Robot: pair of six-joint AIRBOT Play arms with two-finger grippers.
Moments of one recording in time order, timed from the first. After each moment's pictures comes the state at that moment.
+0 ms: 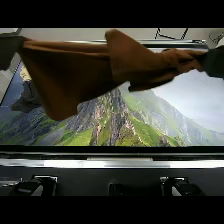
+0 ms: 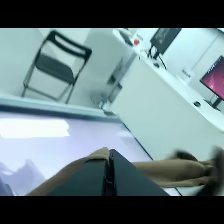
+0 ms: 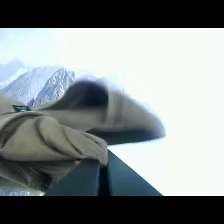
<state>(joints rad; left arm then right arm) -0.10 -0.73 1.28 0.71 -0.68 -1.38 0.03 -0.89 1.68 -1.37 1.31 1.63</state>
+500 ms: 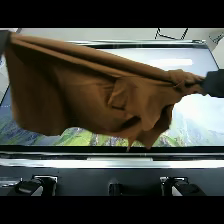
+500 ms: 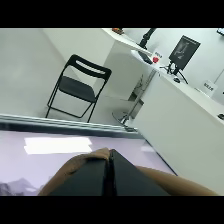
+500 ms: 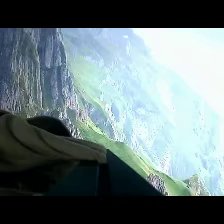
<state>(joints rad) -0.17 -0.77 1.30 0.90 -0.56 -1.45 0.02 -0.97 1.72 -1.45 1.61 1.69</state>
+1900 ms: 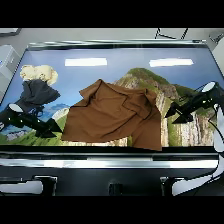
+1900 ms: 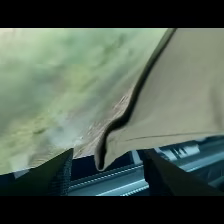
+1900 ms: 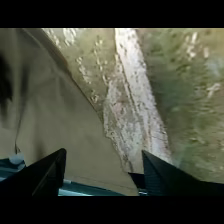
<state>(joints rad) 0.33 -1.54 0.95 1.04 -1.41 -1.36 -0.33 -1.74 1.43 -1.17 1.61 1.57</state>
